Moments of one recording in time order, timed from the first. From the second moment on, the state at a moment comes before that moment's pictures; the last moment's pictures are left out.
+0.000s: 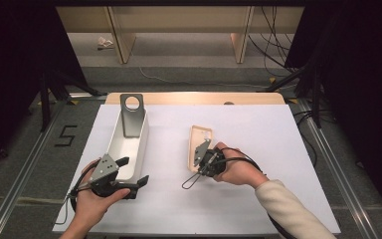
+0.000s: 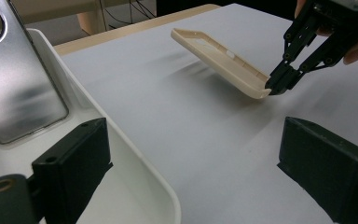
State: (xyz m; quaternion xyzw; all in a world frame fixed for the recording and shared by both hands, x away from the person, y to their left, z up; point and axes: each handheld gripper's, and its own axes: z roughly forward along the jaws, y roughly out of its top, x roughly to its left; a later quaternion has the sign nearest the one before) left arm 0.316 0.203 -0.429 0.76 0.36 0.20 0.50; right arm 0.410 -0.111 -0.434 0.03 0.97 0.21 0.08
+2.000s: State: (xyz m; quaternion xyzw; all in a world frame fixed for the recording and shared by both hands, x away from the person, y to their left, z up) left arm 0.339 0.170 -0.409 0.77 0.36 0.17 0.50; right arm 0.355 -0.161 -0.423 0.02 0.92 0.38 0.05
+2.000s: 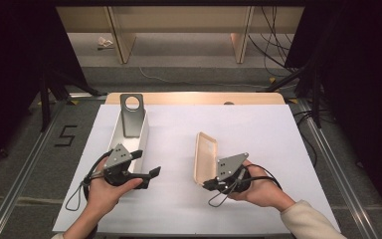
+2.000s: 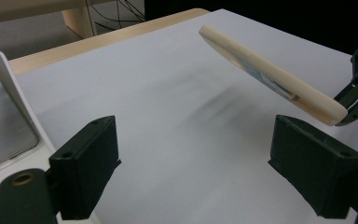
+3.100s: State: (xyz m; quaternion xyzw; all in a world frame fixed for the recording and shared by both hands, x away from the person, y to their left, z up) left arm 0.385 0.112 -0.398 0.78 0.36 0.11 0.49; right arm 0.341 -0.152 -0.423 0.00 0.92 0.38 0.04
